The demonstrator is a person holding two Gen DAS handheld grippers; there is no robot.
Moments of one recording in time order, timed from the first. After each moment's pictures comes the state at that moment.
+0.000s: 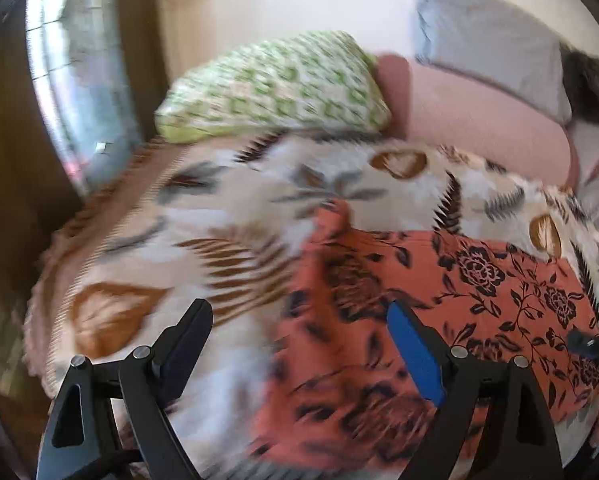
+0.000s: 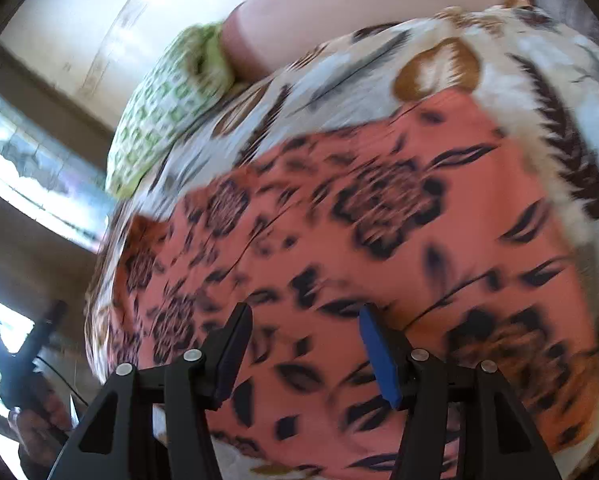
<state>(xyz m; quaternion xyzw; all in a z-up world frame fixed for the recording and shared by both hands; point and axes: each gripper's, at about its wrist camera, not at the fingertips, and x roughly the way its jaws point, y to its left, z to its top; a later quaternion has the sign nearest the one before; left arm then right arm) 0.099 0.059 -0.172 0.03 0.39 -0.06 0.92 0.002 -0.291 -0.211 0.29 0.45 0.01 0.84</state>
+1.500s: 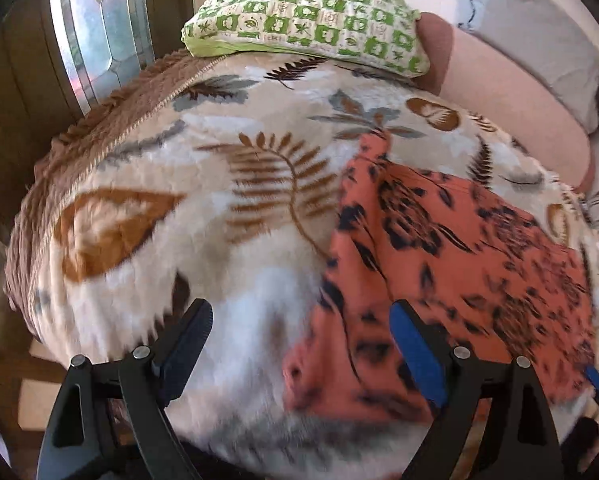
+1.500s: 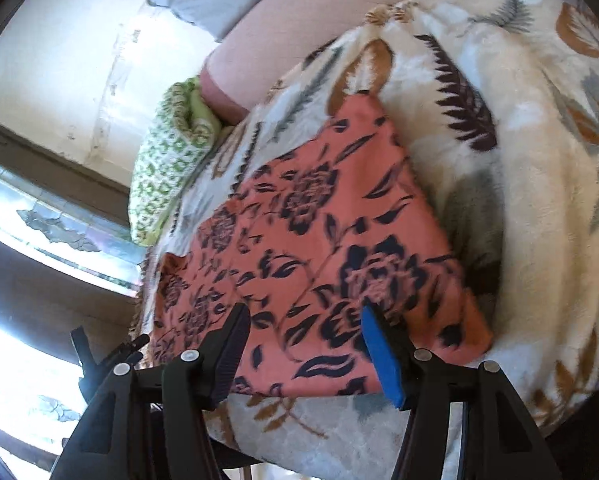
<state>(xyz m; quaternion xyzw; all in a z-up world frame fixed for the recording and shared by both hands) 0.074 0.121 -0.210 -0.05 0.49 -0.04 0.87 -0.086 -0.340 -0.208 0.39 0.40 0.02 0.83</state>
